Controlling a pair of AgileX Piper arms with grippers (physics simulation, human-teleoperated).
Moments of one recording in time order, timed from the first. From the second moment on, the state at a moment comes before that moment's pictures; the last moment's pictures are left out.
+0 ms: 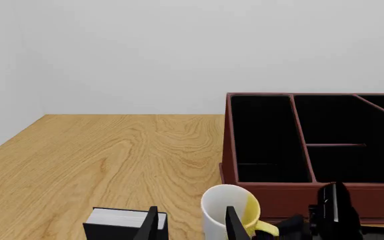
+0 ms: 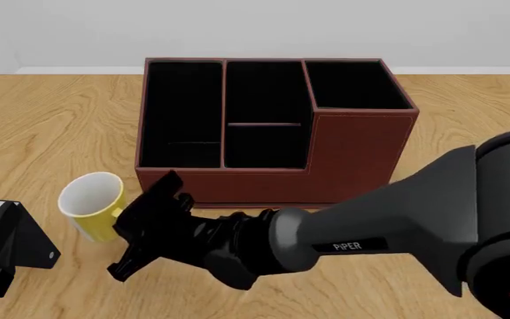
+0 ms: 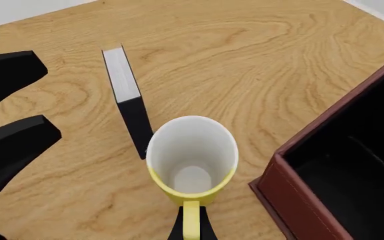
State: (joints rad) left arm 0.00 0.00 0.00 0.00 0.00; right arm 1.10 2.07 -1.17 -0.42 0.03
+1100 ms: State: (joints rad) left arm 0.00 0.00 0.00 0.00 0.00; right arm 1.08 1.86 -1.17 -0.26 -0.10
